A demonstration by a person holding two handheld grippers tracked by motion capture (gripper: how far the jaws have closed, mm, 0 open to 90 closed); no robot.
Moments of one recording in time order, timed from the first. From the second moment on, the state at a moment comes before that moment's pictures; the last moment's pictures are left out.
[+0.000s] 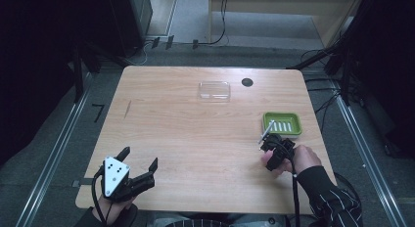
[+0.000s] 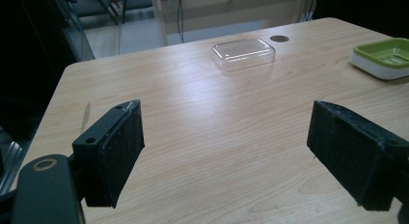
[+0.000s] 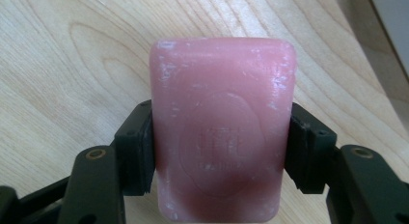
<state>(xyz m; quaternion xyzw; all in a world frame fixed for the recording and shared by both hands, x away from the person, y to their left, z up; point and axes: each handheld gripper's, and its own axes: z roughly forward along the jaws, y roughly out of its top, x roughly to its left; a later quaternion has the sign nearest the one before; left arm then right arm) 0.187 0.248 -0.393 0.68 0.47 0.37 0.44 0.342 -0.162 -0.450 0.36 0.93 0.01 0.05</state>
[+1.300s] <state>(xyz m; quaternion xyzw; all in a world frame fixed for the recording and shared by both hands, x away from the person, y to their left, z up) 0.188 0.248 -0.393 0.68 0.46 0.37 0.44 0.371 -0.168 -0.427 0.35 0.94 0.00 0.06</state>
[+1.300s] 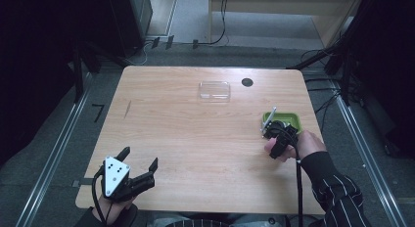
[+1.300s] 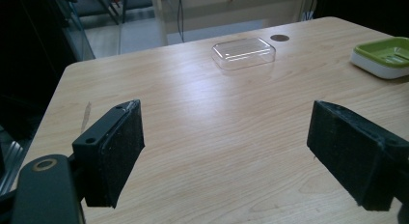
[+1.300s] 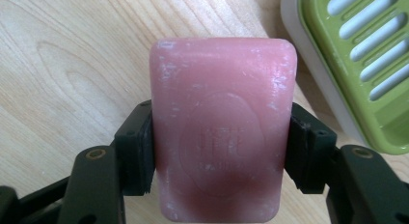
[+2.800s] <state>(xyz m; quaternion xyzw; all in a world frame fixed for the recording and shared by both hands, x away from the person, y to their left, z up) 0.178 0.256 -0.393 0.67 0.48 0.37 0.43 0.412 -0.181 -0.410 0.31 0.95 0.00 0.07</state>
